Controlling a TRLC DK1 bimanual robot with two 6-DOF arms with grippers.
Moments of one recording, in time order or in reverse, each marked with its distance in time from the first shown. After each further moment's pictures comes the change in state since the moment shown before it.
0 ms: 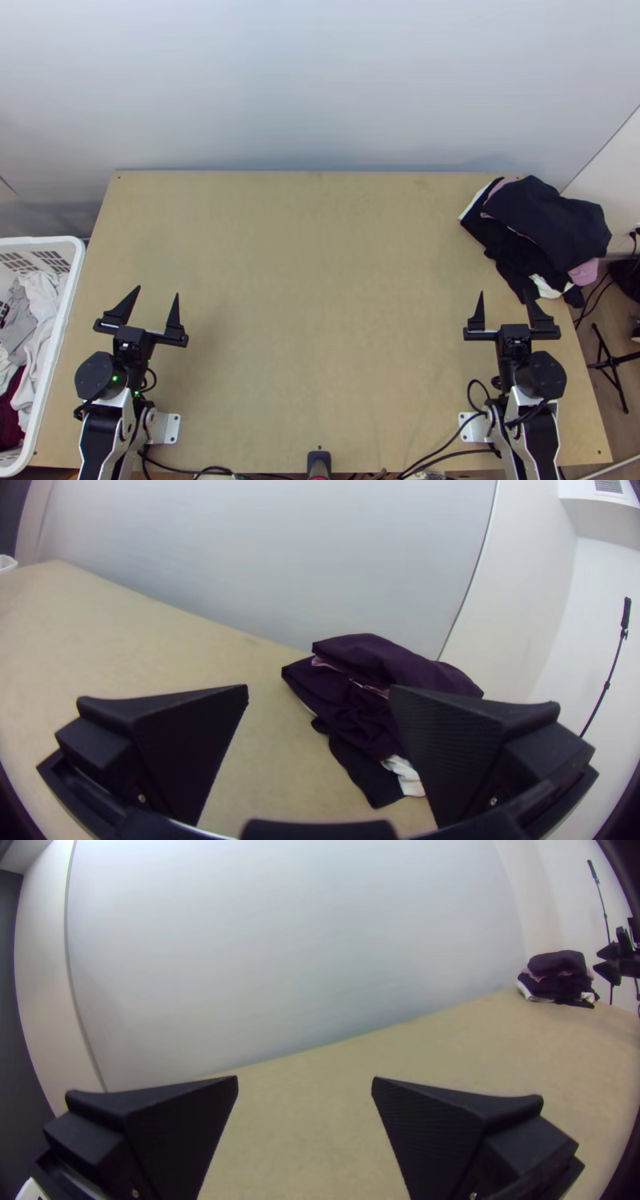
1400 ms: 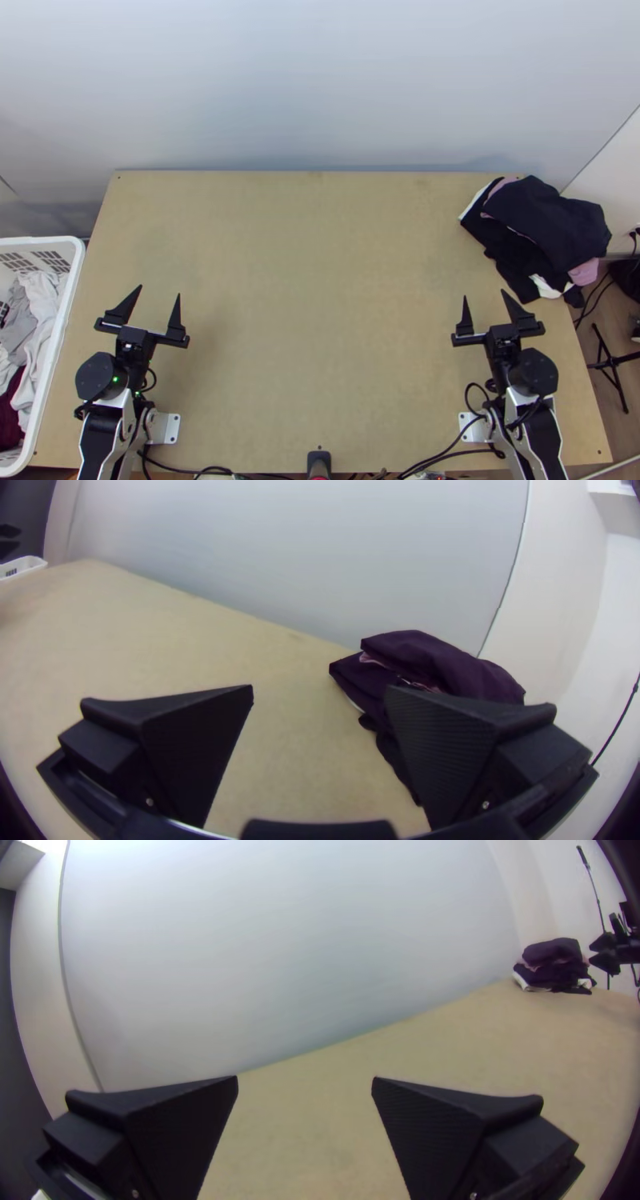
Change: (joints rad) left arm -0.017 -0.001 -0.005 0.016 0.000 0.050; right arm 0.140 0.031 0.007 -0.045 -0.003 0.057
